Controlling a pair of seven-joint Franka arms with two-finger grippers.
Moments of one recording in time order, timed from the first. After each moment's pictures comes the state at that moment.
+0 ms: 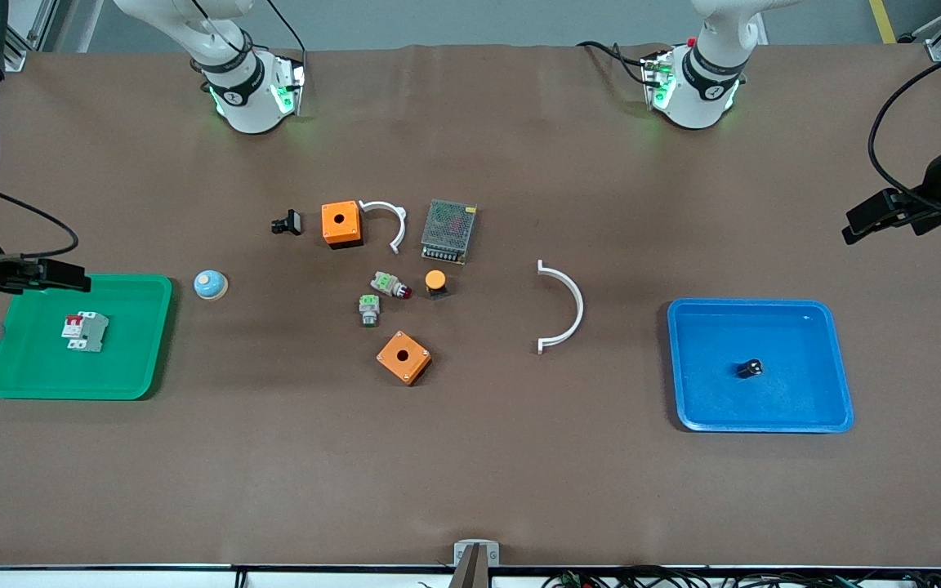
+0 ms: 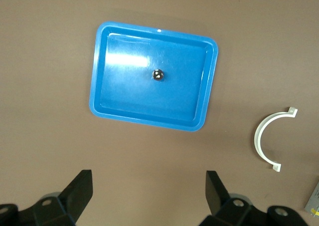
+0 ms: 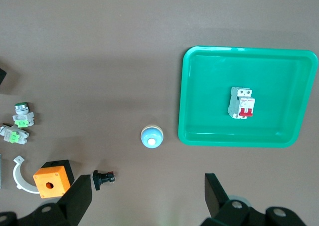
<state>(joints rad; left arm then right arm) 0.24 0.01 -0.24 -1.62 -0.01 1.64 -0.13 0.00 0.28 -0.09 -1.34 0.00 1.46 -0.11</state>
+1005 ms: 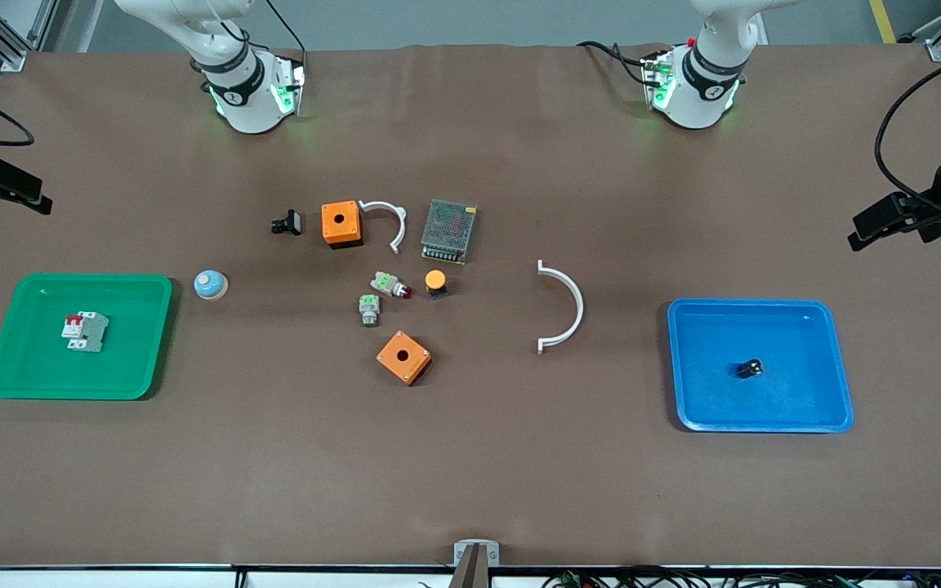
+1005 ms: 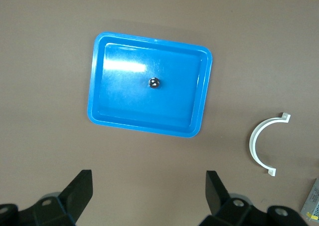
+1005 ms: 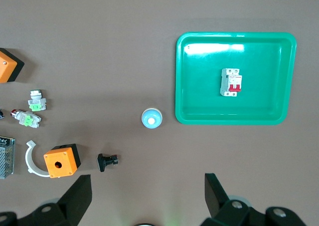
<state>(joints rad) 0.22 0.03 -0.24 -1.58 -0.01 1.64 -0.13 -0.02 -0.03 -0.09 -1.60 0.00 1.50 -0.11</state>
